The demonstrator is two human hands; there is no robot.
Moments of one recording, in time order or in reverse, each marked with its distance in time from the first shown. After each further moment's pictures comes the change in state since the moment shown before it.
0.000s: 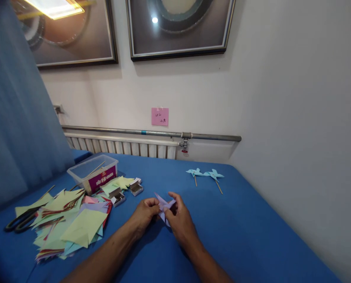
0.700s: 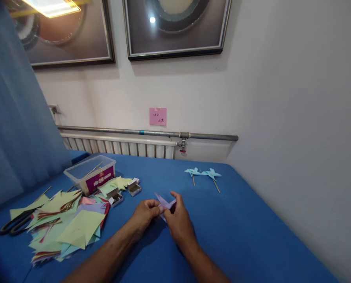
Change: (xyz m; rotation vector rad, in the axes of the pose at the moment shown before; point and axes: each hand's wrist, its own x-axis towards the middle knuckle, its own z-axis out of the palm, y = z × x) left_hand -0.005 0.003 0.005 0.073 0.003 0.006; right_hand -0.003 -0.001 0.001 -0.184 0.117 0.041
